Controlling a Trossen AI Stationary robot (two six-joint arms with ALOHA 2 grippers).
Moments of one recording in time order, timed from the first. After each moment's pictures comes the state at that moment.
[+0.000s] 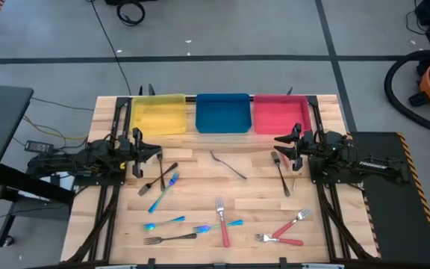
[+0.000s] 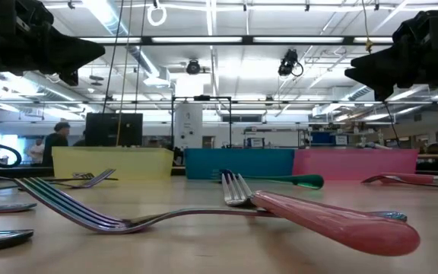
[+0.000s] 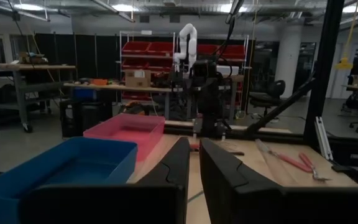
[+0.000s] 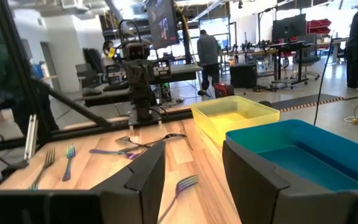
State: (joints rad) left arm 0.05 0.01 0.01 0.18 -0.12 -0.04; right arm -0.26 0.00 0.01 0.09 -0.08 0.12
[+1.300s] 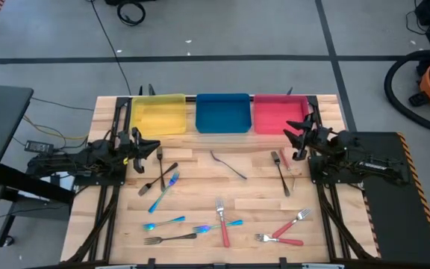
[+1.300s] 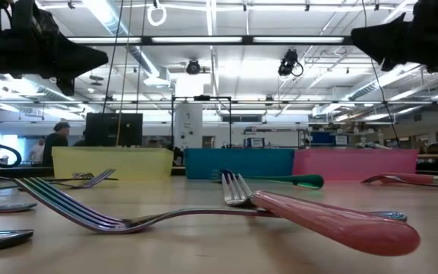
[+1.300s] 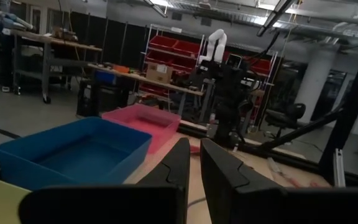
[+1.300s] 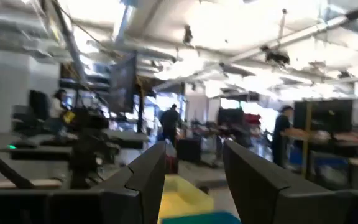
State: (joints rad) left arm 0.05 0.01 0.01 0.16 -0.24 -0.22; right arm -0.28 0.00 0.01 0.39 0.08 -0.13
